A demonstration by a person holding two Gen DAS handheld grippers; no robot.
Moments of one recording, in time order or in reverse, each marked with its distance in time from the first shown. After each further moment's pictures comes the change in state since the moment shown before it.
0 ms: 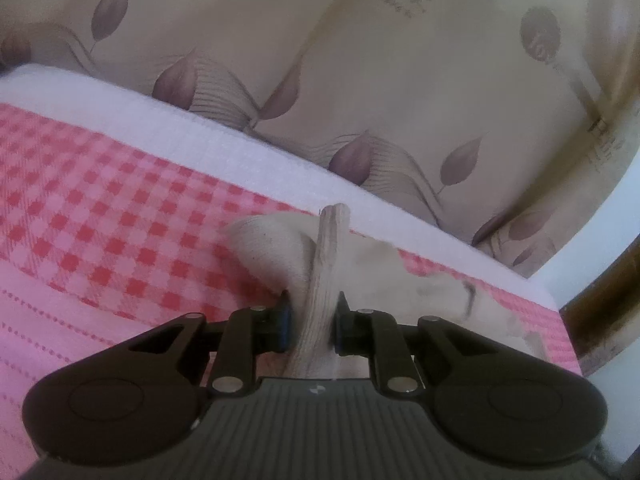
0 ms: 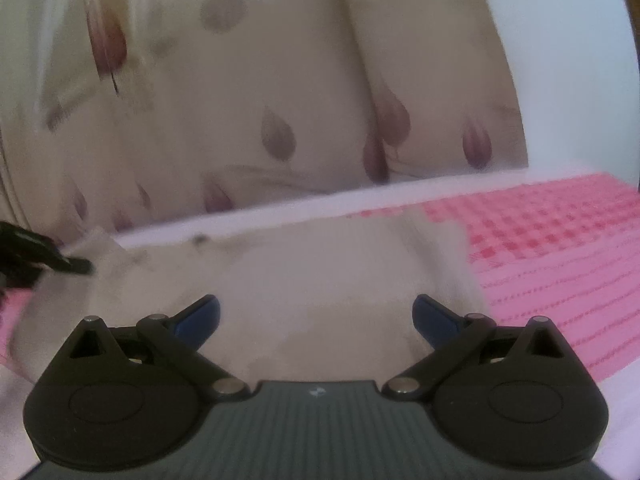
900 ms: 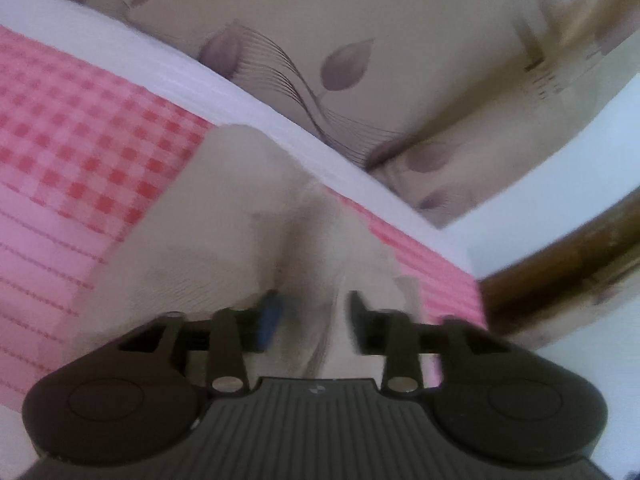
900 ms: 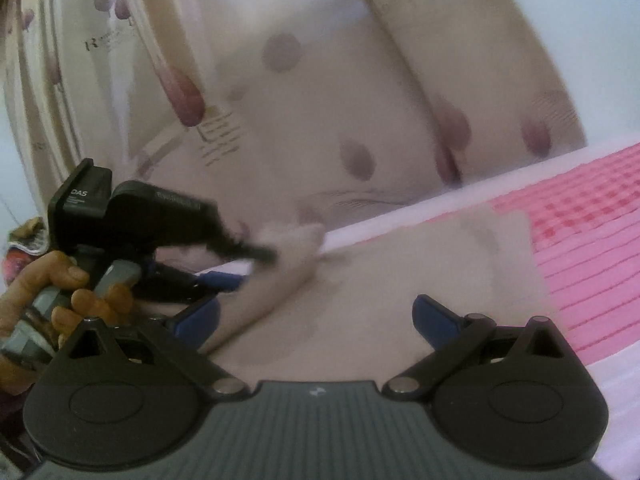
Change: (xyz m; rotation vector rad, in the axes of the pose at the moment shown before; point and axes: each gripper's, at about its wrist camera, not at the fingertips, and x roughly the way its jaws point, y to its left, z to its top) left arm 0.029 -0.117 -0.048 -0.148 0.211 -0.200; right arm -0.038 -0.013 -0.008 0.093 -0.035 0.331
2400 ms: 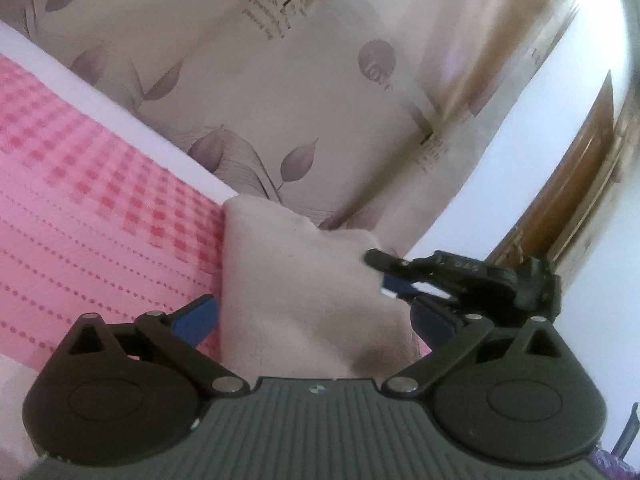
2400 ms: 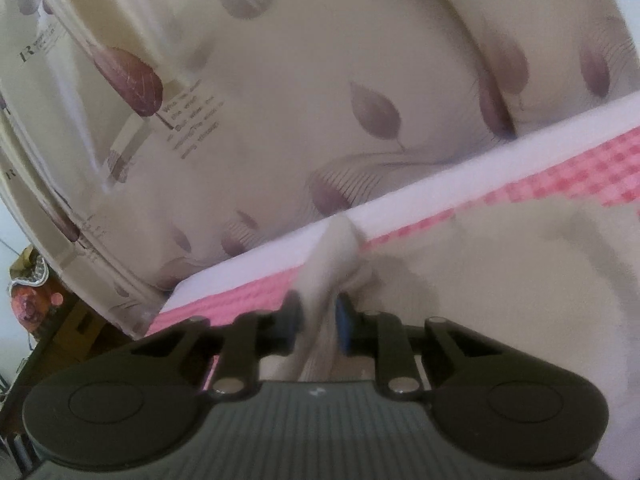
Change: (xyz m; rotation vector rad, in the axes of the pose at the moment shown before) left arm -0.073 0.111 -0.091 0.196 -0.387 -0.279; right arm 0.118 0.005 0.062 0.177 0.189 0.005
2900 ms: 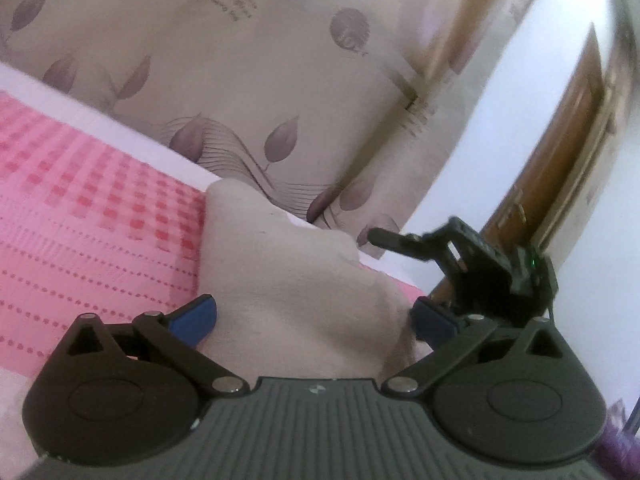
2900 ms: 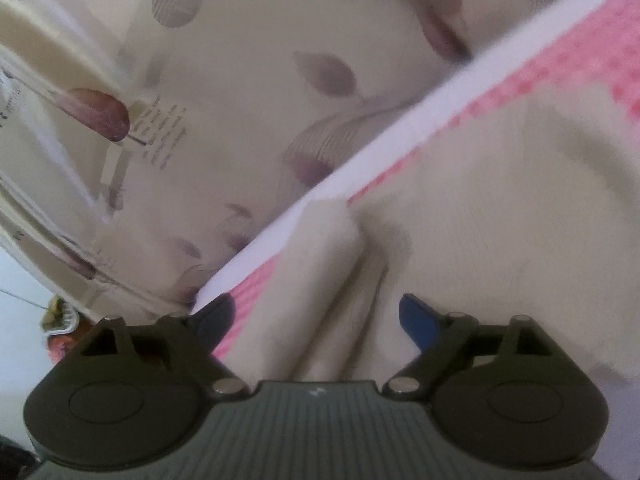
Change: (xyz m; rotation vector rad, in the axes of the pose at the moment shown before) left arm 0.011 -0.011 -0.009 0.100 0.044 0.008; right arm 0.008 -0.039 -0.027 0.252 0.065 0.087
